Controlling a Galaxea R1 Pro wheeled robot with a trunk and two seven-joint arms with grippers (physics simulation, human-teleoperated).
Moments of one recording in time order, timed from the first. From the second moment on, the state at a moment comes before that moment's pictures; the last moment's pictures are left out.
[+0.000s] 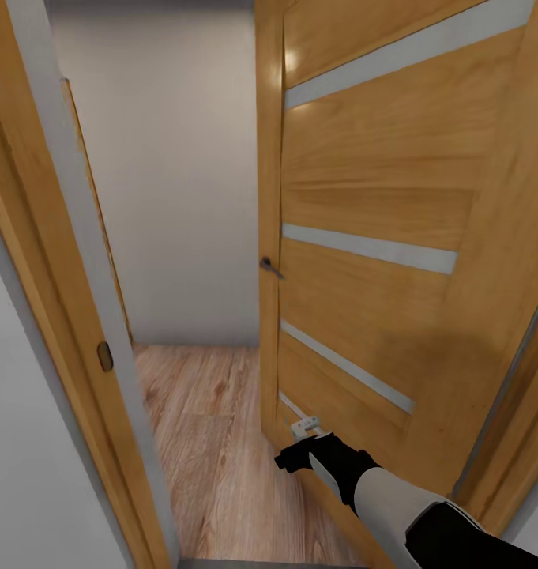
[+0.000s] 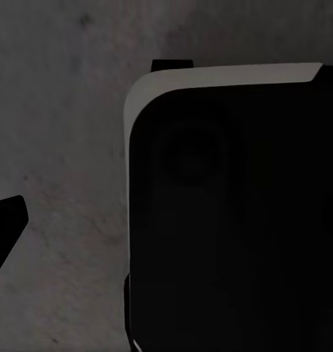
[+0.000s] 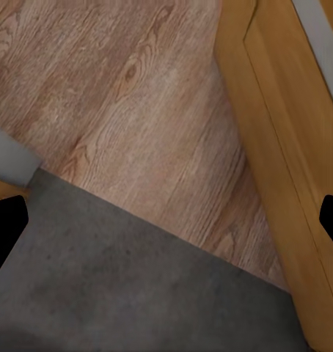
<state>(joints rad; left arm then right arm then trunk) 0.00 0.03 0.00 -0.08 0.01 -0.04 0.00 -0.82 0.17 0.50 -0.19 -0.21 0.31 0.10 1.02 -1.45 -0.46</state>
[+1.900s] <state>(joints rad) 0.00 0.03 0.00 -0.08 0.01 -0.04 0.00 -0.84 0.17 0.61 -0.72 -0.13 0.82 -0.61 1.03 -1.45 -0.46</state>
